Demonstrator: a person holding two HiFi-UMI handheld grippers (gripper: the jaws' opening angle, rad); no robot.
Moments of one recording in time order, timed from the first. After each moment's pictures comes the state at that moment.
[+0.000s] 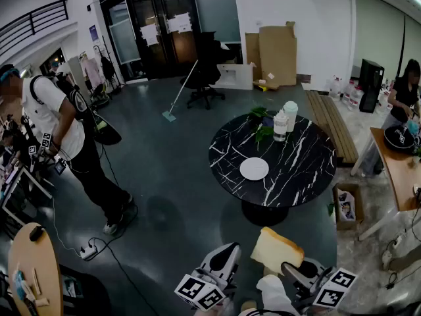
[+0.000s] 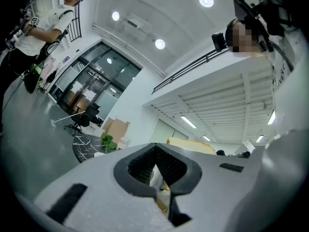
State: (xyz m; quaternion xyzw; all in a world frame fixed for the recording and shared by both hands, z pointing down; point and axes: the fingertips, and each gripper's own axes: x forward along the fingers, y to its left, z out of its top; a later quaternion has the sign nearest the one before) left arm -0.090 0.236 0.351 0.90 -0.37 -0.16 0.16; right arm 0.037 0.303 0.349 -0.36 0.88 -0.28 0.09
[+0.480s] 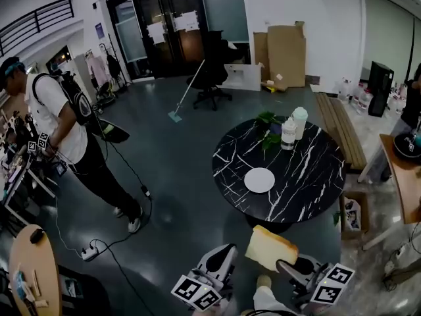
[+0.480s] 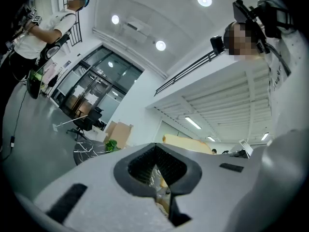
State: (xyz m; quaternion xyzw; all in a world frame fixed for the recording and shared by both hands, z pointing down) left arm -0.091 0.160 0.349 0.89 -0.39 -0.16 0.15; right arm 0.034 0.210 0.345 -0.32 0.90 -0.27 0.09
